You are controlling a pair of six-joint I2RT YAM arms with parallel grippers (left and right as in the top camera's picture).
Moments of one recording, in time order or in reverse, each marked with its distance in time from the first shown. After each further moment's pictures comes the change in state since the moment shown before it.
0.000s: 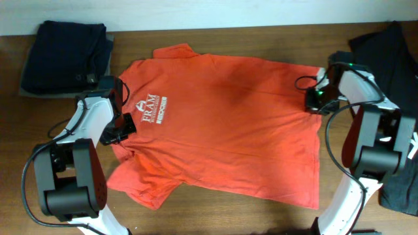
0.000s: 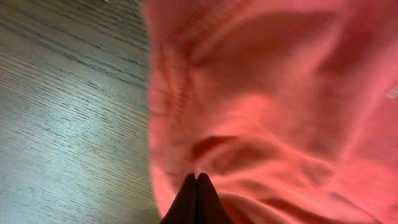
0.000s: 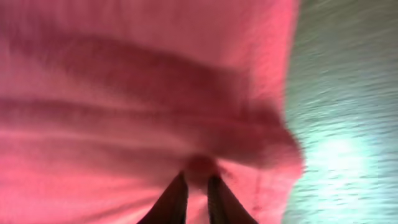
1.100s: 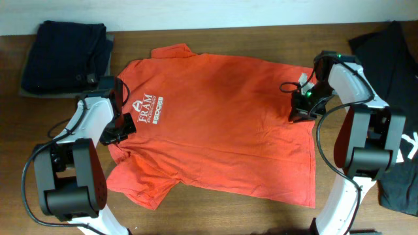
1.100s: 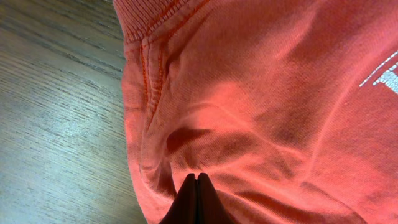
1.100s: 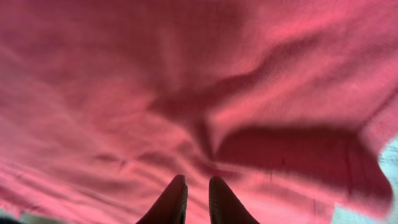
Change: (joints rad) left arm 0.000 0.002 0.000 0.000 0.000 0.000; right arm 0.107 0.004 0.085 -0.343 -0.165 -0.054
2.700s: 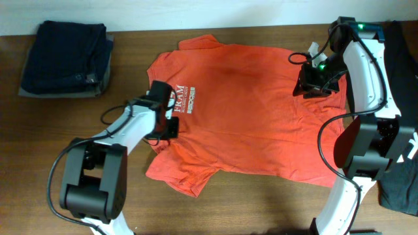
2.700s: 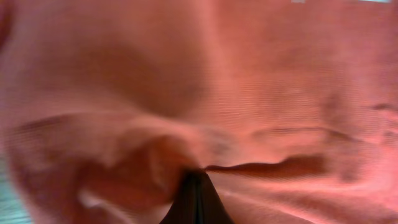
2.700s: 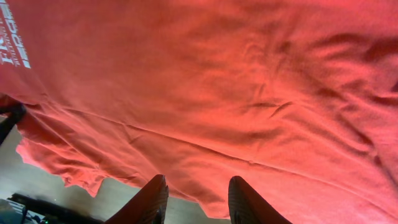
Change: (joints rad) left arm -0.305 -0.005 -0.097 0.249 0.210 0.144; right arm -0.002 0.000 0.429 -0.323 -0.031 -0.039
